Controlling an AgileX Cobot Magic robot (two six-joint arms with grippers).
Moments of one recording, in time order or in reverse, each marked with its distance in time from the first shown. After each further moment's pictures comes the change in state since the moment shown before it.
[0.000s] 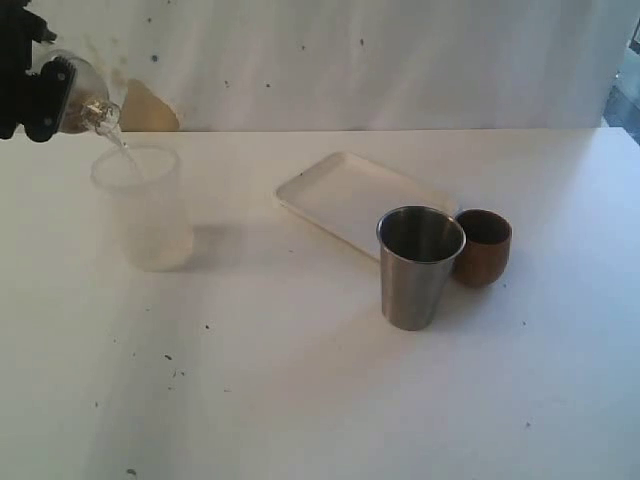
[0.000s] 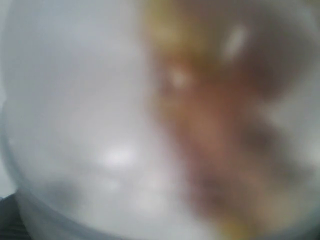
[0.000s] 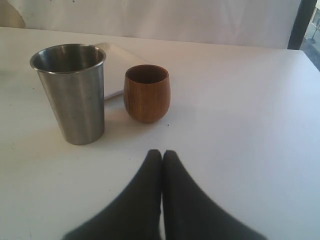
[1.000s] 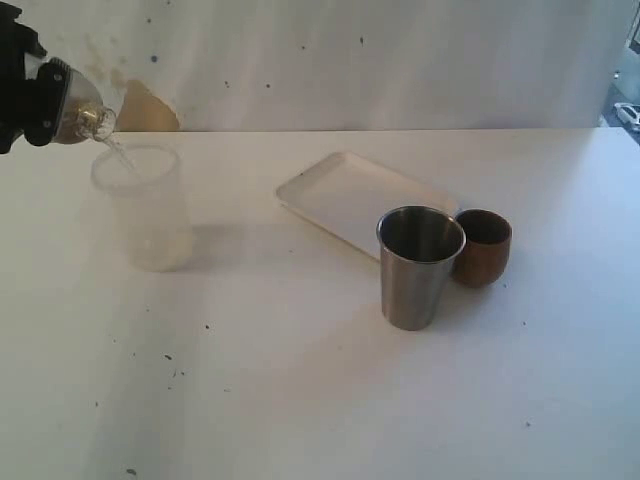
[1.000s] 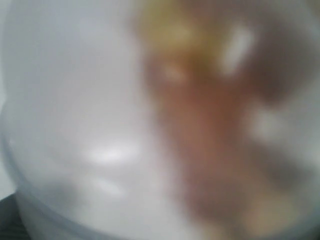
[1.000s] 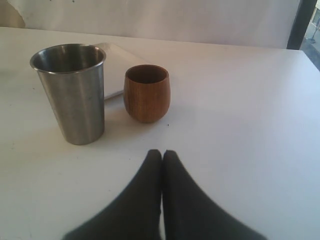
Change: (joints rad) left arm 0.000 0.000 0.002 -0.004 0.097 -0.095; right arm 0.000 0.000 0.000 0.000 0.000 0.000
